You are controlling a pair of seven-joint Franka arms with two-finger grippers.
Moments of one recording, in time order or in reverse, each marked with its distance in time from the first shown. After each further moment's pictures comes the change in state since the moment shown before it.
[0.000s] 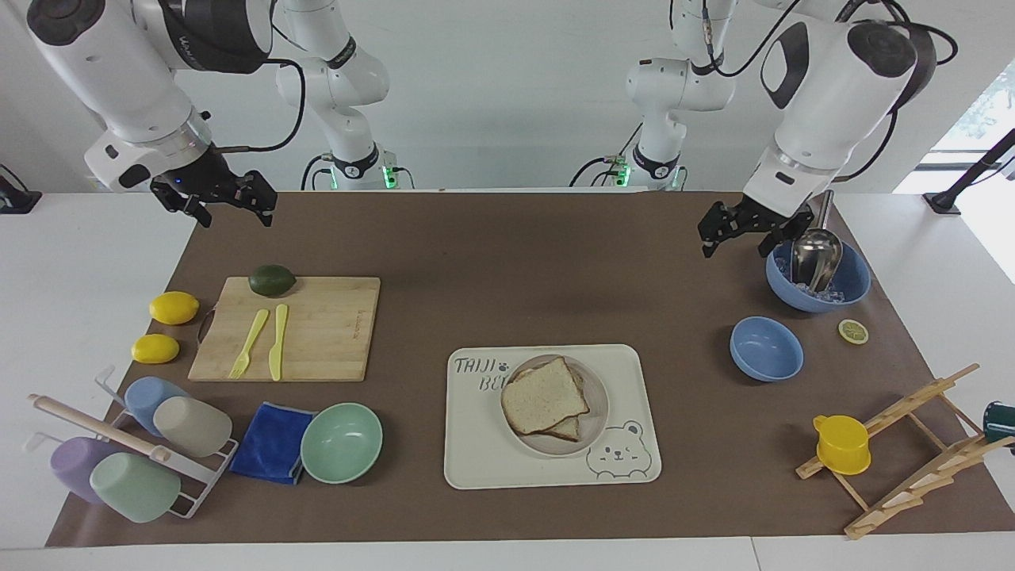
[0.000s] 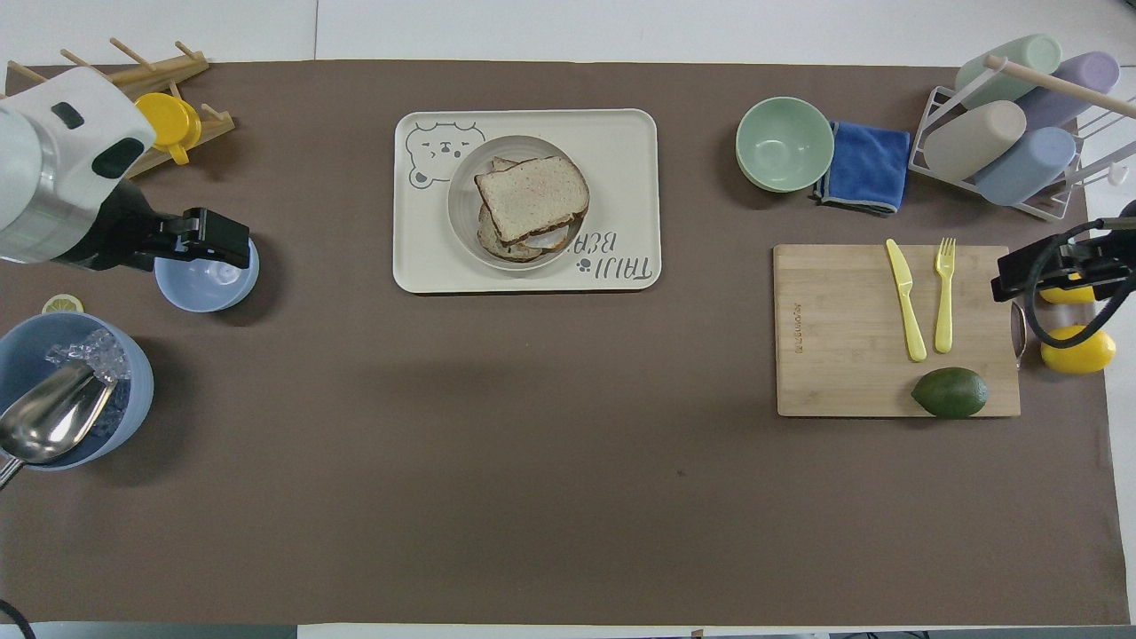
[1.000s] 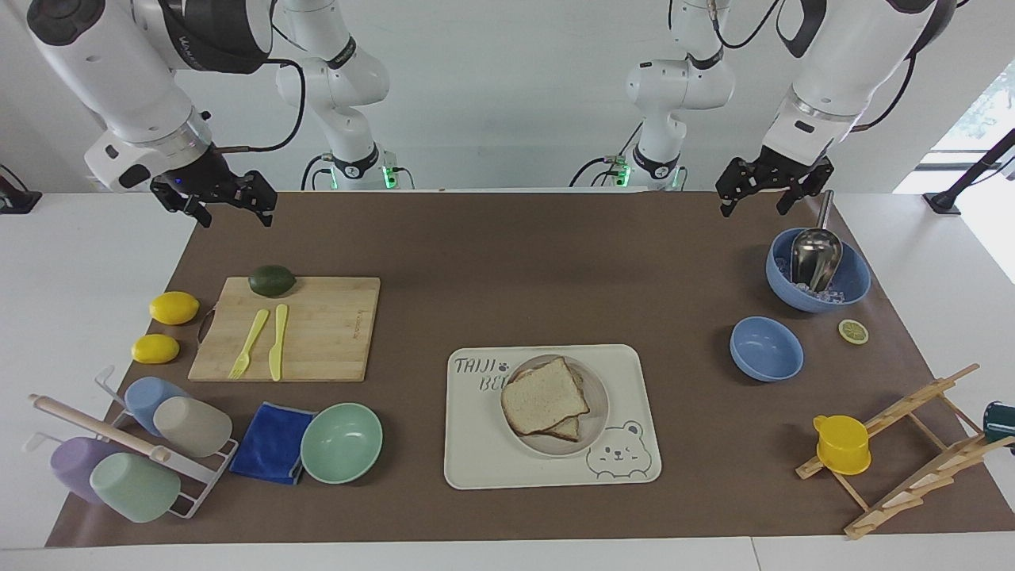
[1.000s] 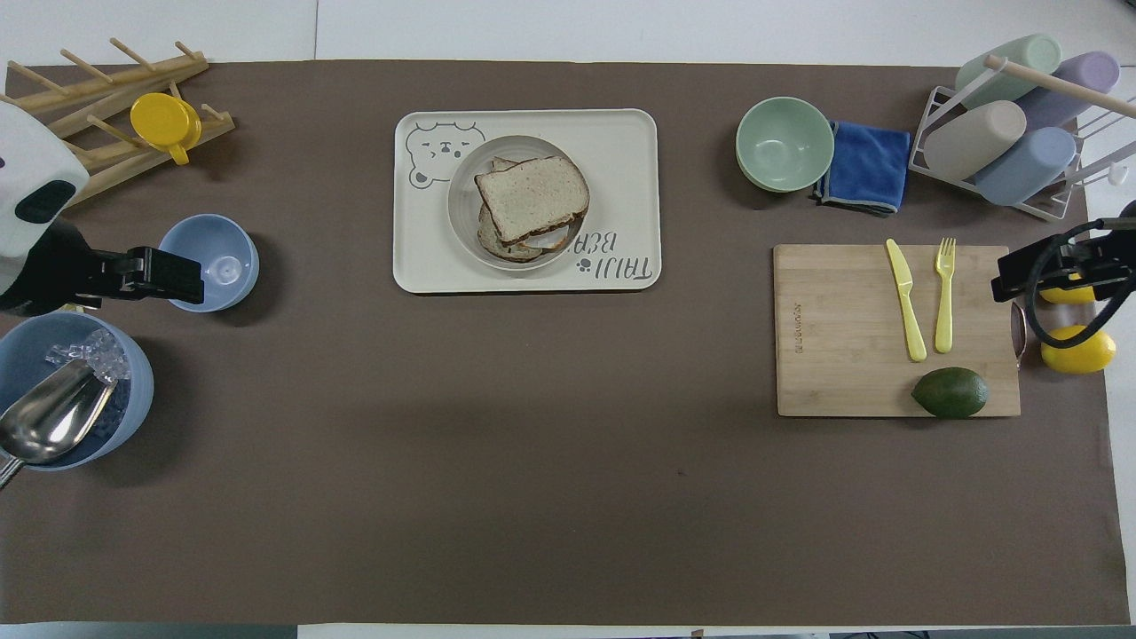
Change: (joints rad) left arm 0.118 -0.081 -0.094 -0.069 0.012 -0.002 0.003; right arm 0.000 0.000 0.000 0.000 0.000 0.000 0.000
